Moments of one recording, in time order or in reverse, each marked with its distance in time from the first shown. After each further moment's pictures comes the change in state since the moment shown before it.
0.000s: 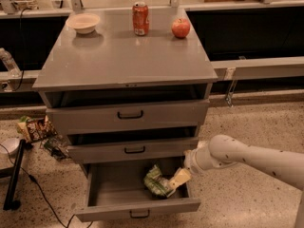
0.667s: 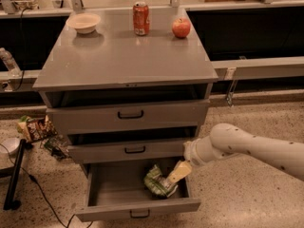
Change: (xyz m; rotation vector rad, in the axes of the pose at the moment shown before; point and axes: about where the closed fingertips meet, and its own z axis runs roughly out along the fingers) arm -0.039 0.015 -0.050 0.015 0.016 -0.064
